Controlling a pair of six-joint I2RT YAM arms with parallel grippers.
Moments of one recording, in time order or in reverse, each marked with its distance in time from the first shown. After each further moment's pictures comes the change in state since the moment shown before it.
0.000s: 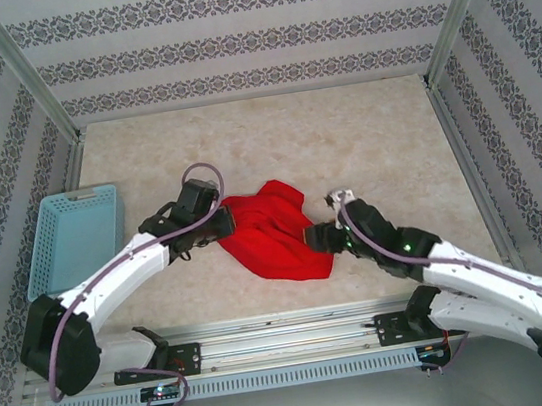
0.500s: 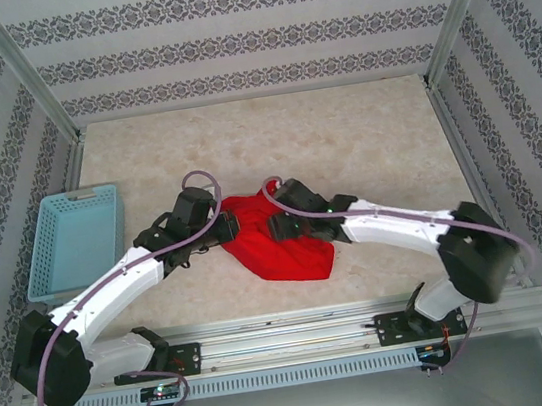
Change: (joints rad) left arm -0.030 -0.076 -0.066 0.091 0.047 0.000; right arm 0.005 0.609 0.337 -0.005 -0.005 -0.029
